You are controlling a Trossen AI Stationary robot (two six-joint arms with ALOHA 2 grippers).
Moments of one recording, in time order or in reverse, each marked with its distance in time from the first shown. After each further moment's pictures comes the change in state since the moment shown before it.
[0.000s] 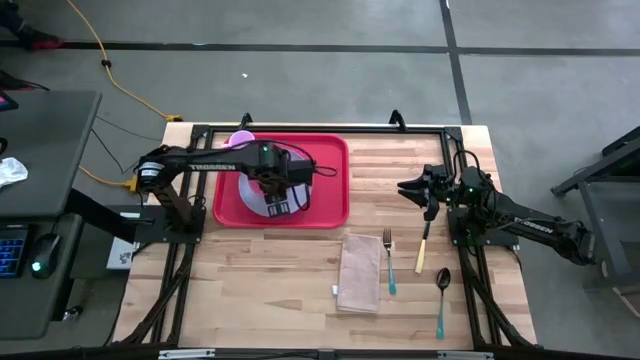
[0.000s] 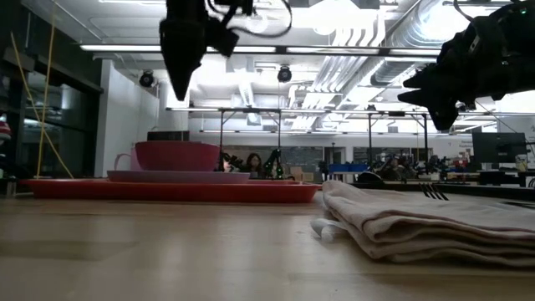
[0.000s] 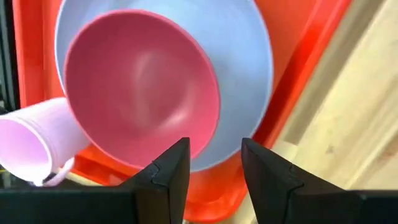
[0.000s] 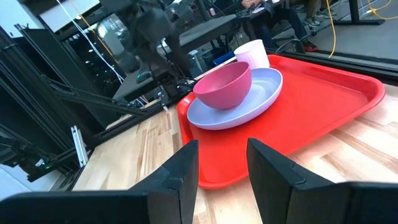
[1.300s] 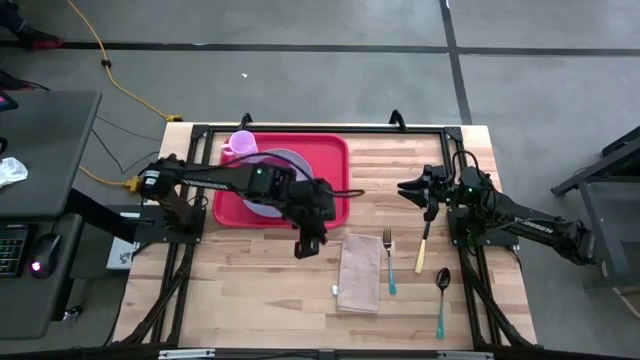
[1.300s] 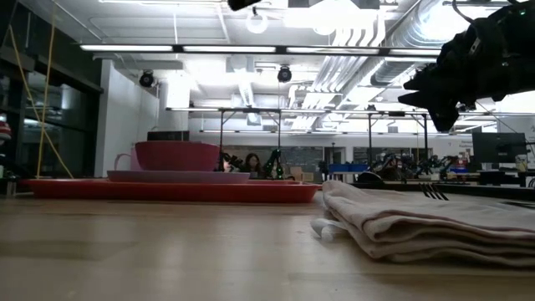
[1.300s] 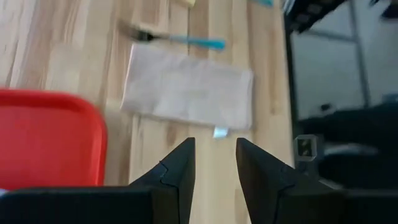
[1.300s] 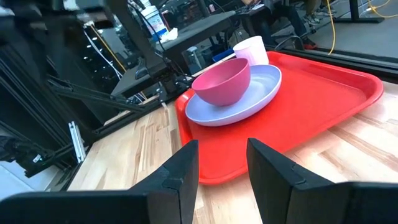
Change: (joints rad) left arm -0.226 0.052 0.264 0.418 0.374 -0.065; right arm 0.000 0.002 0.000 -0.016 -0.002 -0.016
